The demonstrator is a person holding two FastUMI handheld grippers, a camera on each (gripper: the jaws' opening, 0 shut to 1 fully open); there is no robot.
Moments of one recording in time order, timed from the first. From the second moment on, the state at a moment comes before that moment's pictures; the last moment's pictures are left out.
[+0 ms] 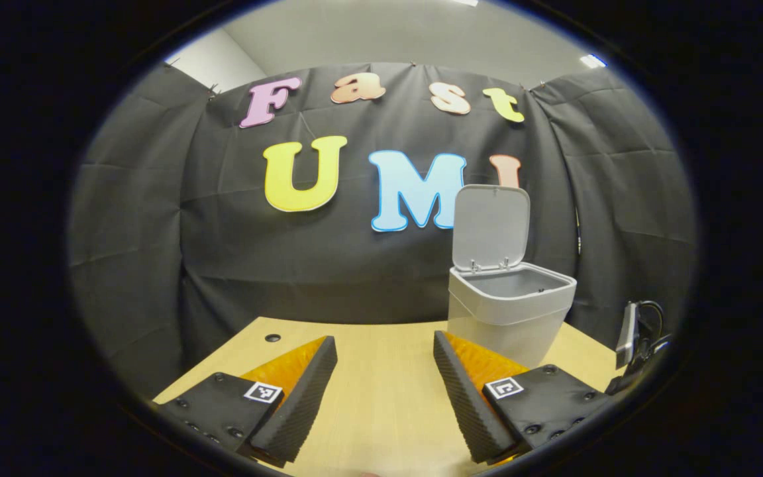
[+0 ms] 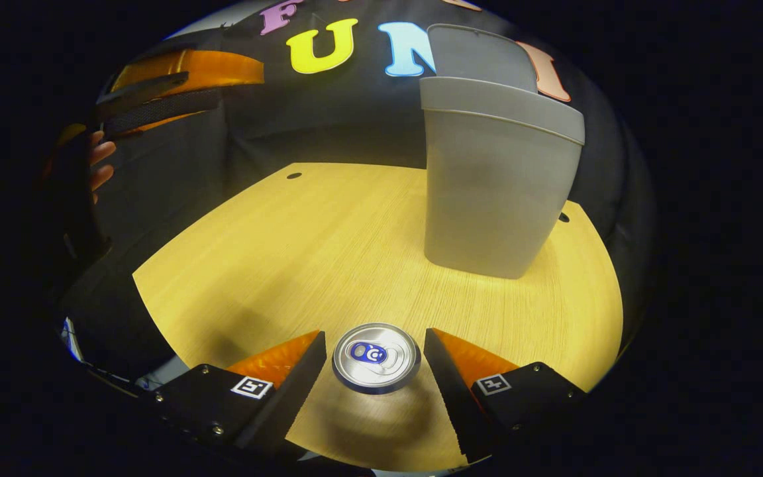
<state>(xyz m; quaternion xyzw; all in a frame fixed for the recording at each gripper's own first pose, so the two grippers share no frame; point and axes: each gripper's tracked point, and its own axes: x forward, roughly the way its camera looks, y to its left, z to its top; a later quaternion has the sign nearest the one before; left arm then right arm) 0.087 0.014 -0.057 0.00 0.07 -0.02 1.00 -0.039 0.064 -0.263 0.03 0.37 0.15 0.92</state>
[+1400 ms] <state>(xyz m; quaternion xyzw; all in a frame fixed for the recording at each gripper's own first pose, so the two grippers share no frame) 0.095 0.003 -0.057 -0.01 0.07 -0.01 1.00 0.016 -0.010 -0.086 0.09 0.17 0.10 0.98</state>
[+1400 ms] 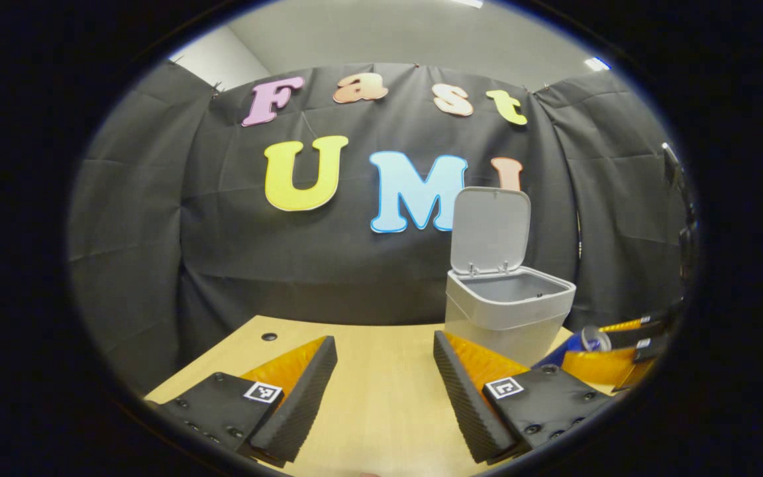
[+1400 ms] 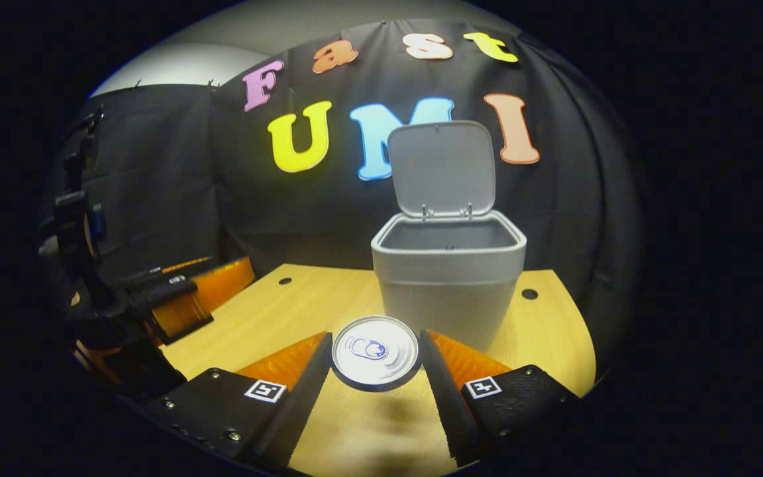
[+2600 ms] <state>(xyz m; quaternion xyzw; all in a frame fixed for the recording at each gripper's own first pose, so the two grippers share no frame) 0.098 0.005 -0.063 -0.01 0.07 0.00 1.00 0.136 -0.039 -0.001 0.06 0.01 0.05 1.00</state>
